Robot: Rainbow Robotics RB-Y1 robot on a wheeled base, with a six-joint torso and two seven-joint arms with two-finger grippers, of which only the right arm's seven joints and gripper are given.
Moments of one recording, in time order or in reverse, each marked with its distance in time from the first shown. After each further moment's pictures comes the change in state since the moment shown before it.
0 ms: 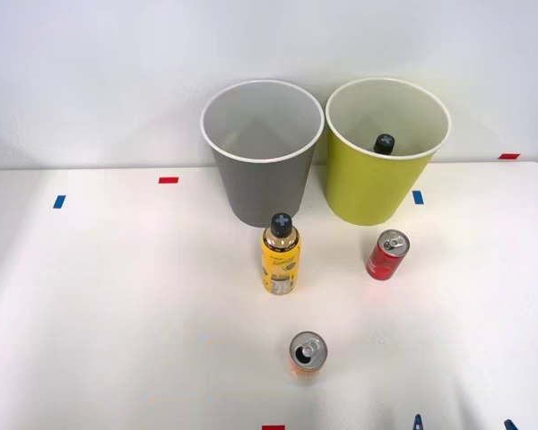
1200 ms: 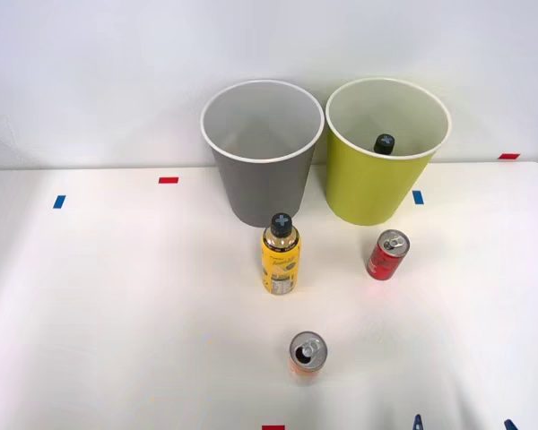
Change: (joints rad) arm 0.000 0.000 0.000 0.000 0.000 0.000 0.000
